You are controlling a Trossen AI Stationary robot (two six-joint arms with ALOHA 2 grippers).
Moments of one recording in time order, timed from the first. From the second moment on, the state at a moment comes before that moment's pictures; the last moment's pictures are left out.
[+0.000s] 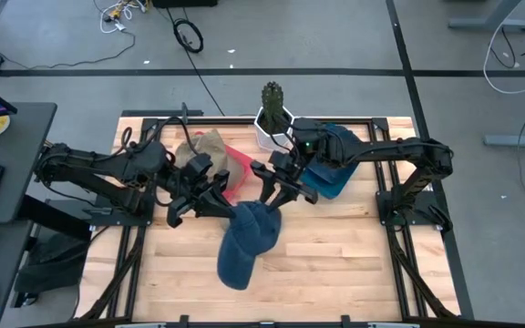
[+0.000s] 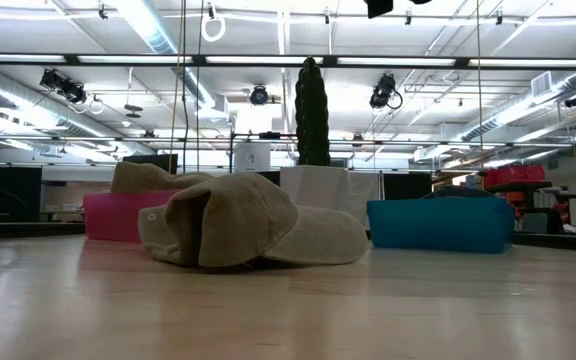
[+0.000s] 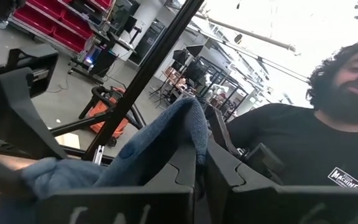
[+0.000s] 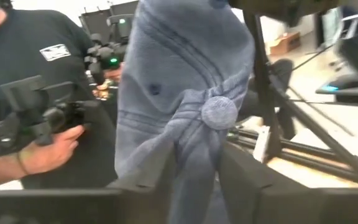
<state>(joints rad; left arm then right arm) -0.18 1.18 1.20 0.16 0.32 -0.69 -0.10 1.66 1.38 0.30 -1.10 0.29</state>
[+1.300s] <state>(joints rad) -0.15 1.18 1.20 0.07 0.20 -0.60 -0.12 1.41 1.38 0.20 -1.24 0.46</state>
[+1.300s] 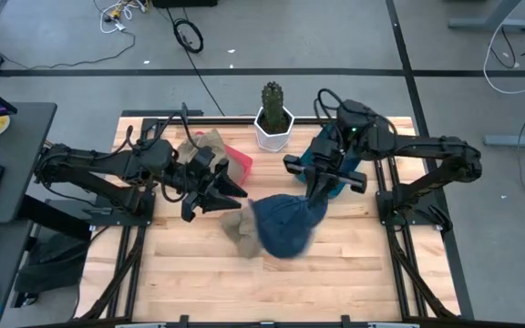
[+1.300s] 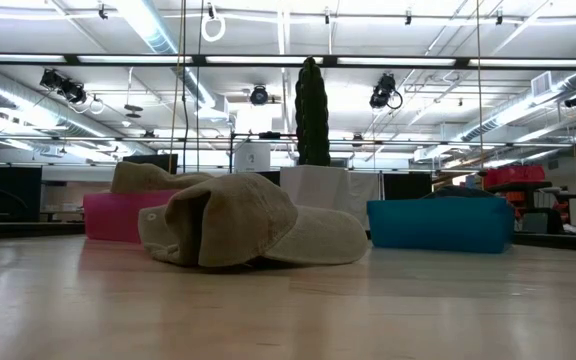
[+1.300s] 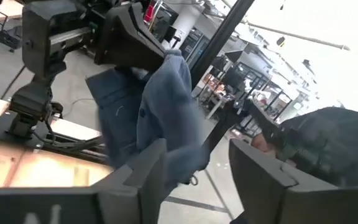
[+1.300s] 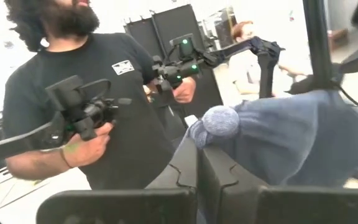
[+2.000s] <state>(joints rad) -0.15 1.18 1.20 -0.22 -0.01 -0.58 -0.21 1.14 1.38 -0.39 -0.99 0.21</state>
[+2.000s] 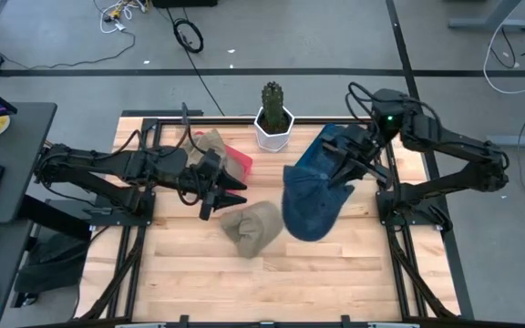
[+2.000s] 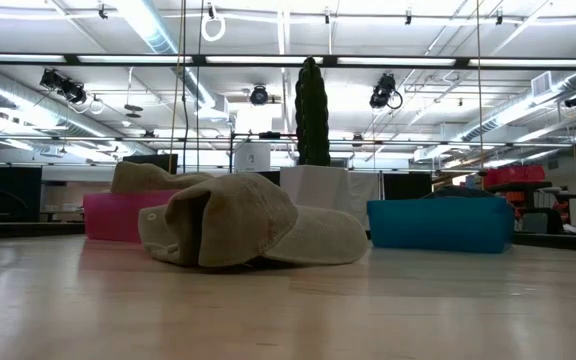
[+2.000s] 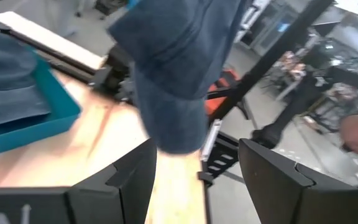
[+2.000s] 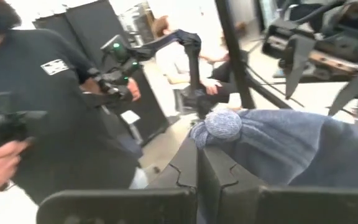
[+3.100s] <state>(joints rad) -0.15 1.18 1.20 -0.27 -0.09 -0.54 -0.48 0.94 1.38 -0.79 -0.79 0.09</state>
